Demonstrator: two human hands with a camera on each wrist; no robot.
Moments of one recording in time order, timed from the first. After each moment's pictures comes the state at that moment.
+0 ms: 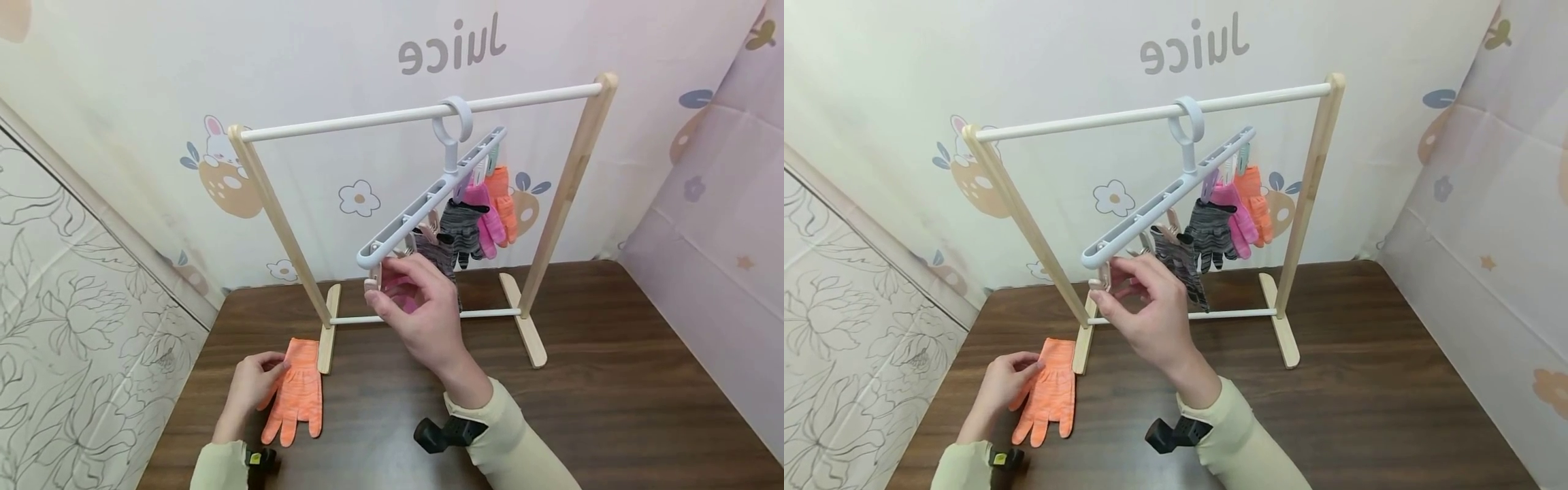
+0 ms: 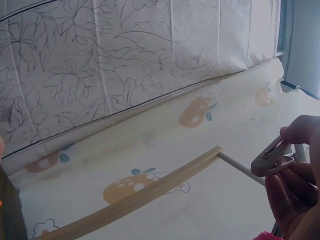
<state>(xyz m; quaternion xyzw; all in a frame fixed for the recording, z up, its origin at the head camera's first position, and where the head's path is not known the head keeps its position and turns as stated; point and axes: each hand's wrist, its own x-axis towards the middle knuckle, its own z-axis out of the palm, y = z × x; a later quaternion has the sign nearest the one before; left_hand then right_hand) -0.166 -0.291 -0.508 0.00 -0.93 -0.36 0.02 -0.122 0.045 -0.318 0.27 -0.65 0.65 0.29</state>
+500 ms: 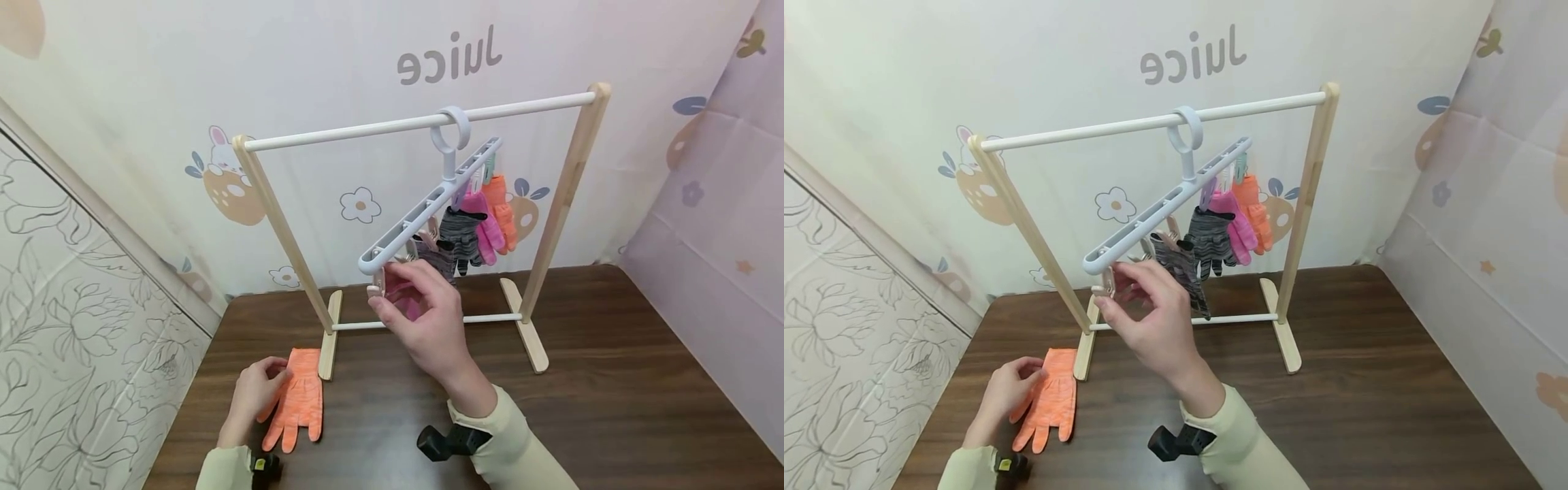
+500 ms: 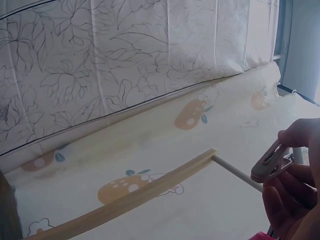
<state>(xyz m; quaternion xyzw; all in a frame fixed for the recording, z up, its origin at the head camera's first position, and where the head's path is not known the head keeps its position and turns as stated) -0.166 -0.291 -0.514 0.01 -0.95 -0.31 0.01 -0.115 0.048 -0.314 0.27 -0.64 0.65 0.29</state>
